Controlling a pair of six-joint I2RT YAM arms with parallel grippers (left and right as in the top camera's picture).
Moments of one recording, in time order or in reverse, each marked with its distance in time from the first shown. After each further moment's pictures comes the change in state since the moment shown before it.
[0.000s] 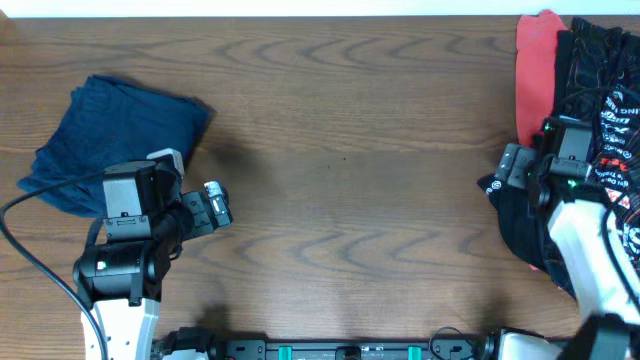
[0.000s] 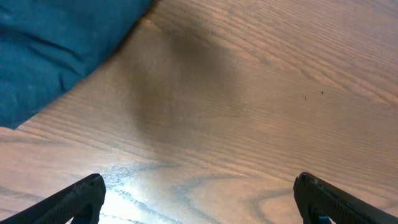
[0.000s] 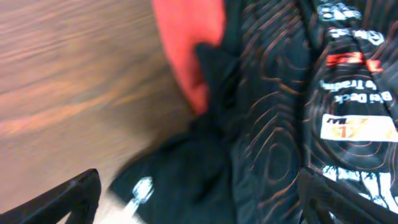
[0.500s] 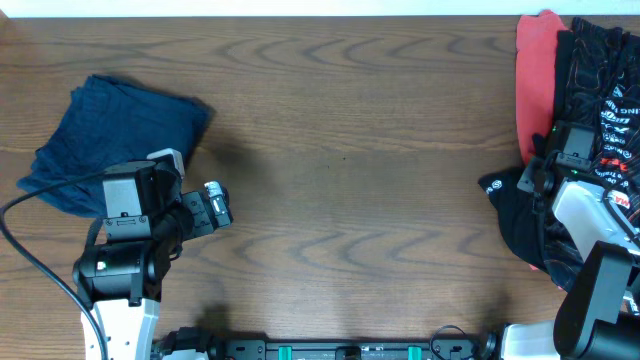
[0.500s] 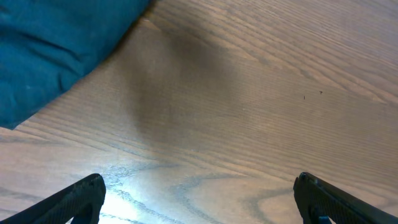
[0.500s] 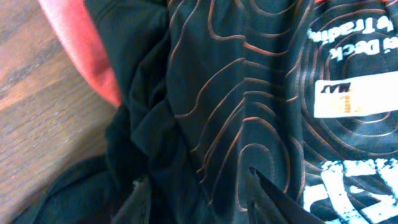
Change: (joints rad) left arm 0.000 0.000 0.000 0.000 0.005 0.000; right arm -0.104 0.219 0.001 0.077 0.050 0.049
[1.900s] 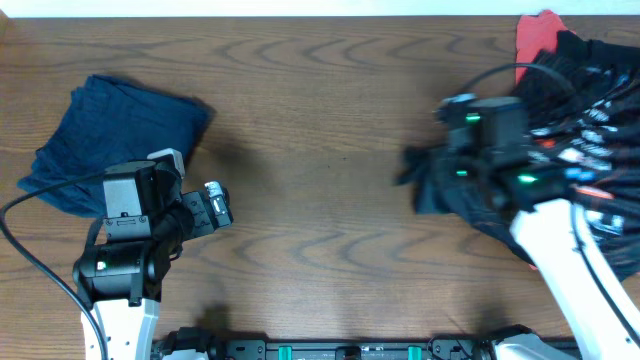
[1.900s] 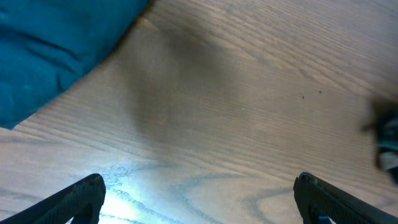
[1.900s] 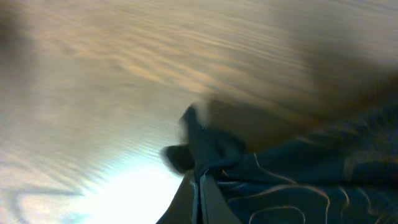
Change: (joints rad) left arm 0.000 0.000 0.000 0.000 0.003 0.000; right arm 0.563 -0.282 0.214 -0.332 -0.407 -0.169
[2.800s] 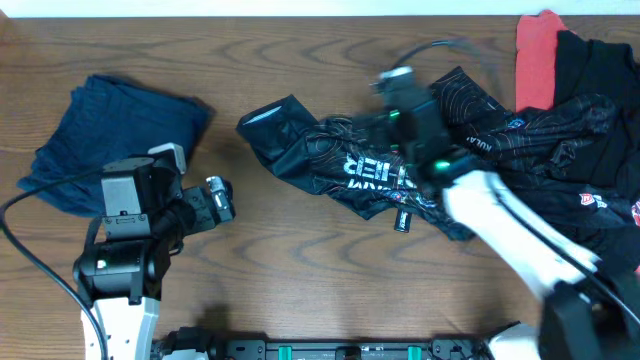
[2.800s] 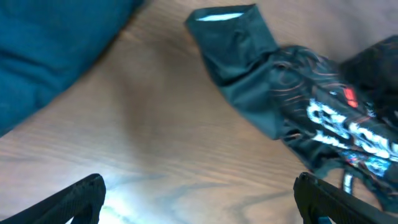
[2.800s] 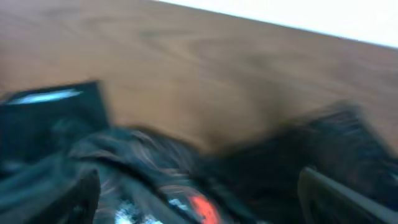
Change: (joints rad) left arm -0.009 0.011 0.002 0.051 0.059 -0.010; right arm 0.154 0.226 -0.009 0.499 0.290 0.109
